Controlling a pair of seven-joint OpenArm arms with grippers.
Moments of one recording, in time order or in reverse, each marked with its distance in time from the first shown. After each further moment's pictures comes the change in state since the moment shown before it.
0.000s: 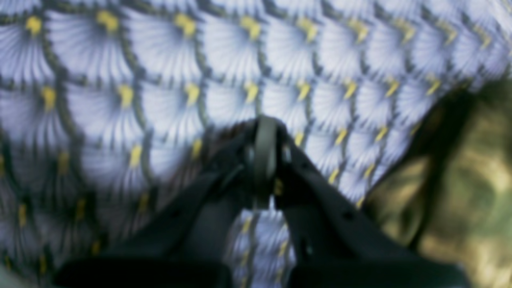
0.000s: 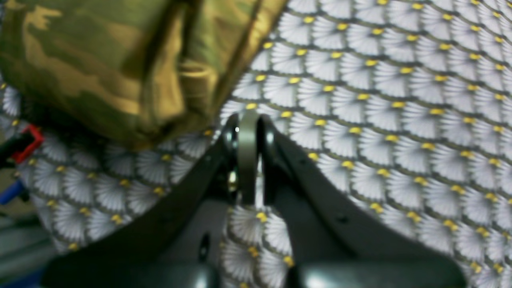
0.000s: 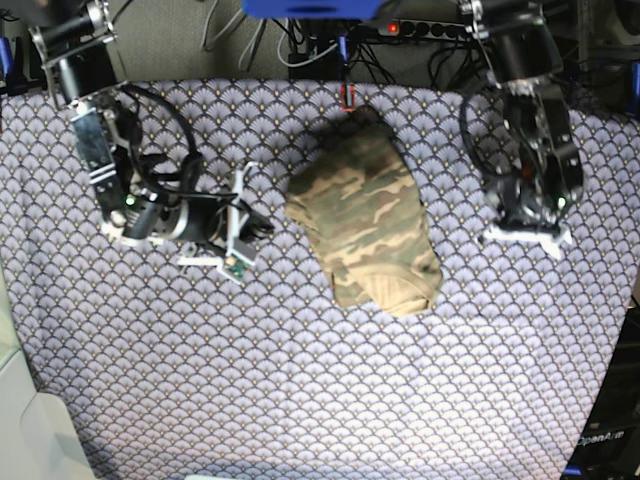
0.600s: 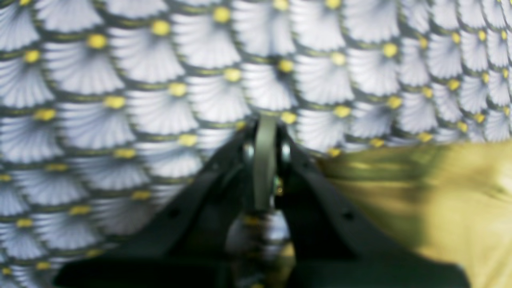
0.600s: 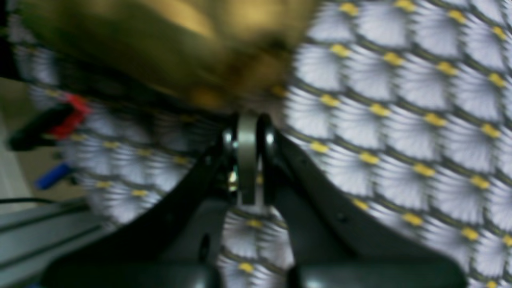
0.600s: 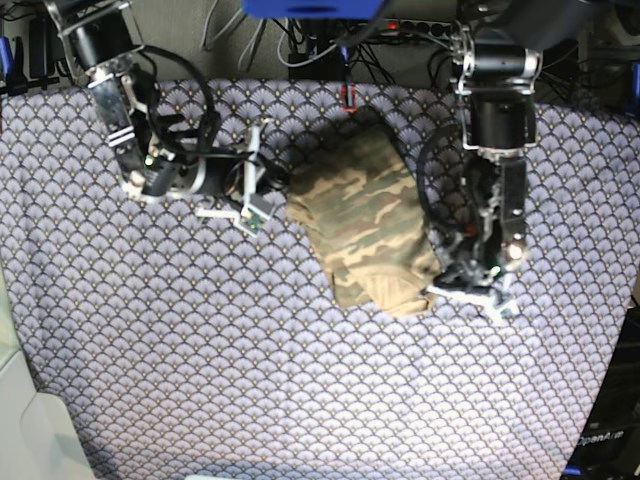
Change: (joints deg) left arm -12.8 2.6 15.5 -17.2 1.7 0.7 -13.1; right arm -8.1 -2.7 0.0 0.9 -0.1 0.0 -0.1
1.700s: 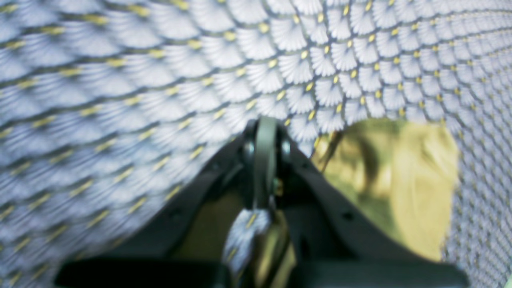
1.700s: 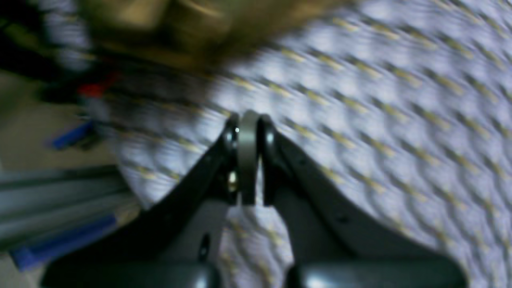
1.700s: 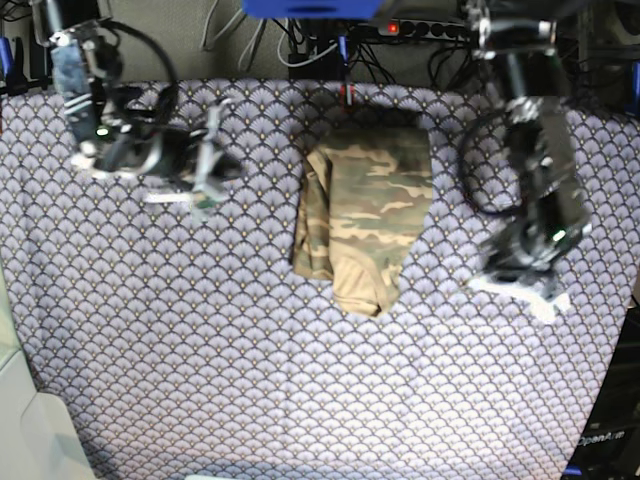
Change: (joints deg) left arm 11.0 -5.9 -7.2 32.2 -2.4 -1.1 17.2; right arm -9.2 5.8 10.4 11.6 -0.1 0.0 -4.3
